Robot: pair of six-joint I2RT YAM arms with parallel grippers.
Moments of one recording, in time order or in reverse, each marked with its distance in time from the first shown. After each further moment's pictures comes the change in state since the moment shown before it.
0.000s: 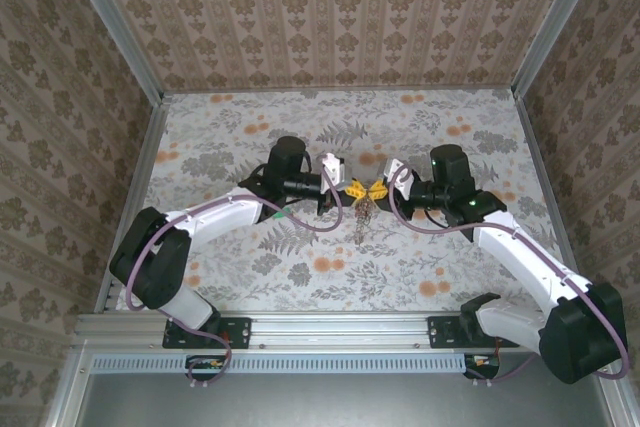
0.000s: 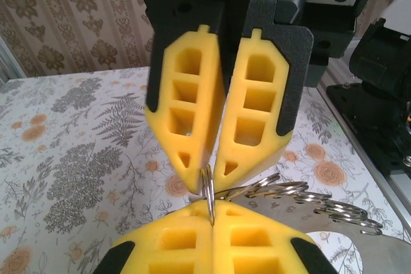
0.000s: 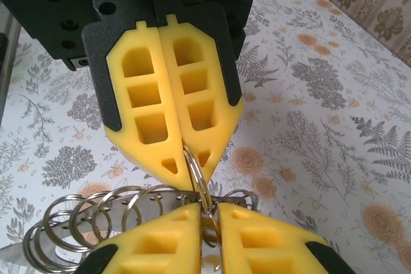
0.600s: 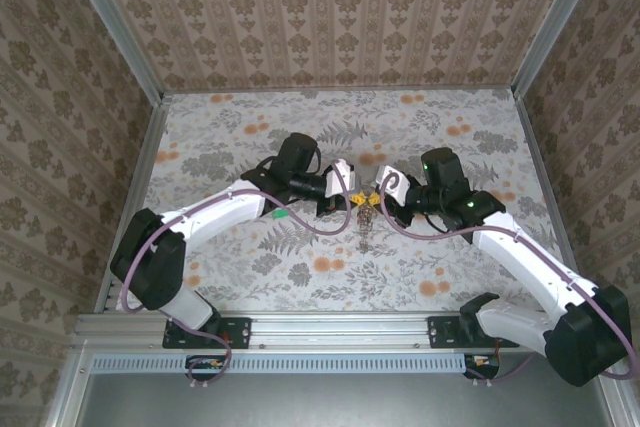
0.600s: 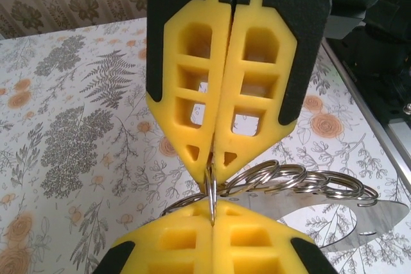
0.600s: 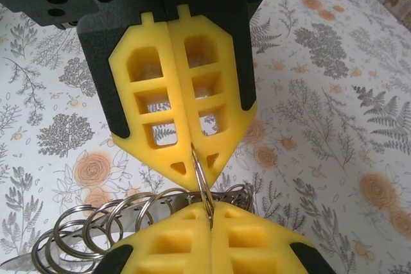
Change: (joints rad) left arm -0.038 0.000 0.120 -0.363 -0.103 0.211; right arm 0.082 -0.018 0.044 -0.151 0.165 -0.050
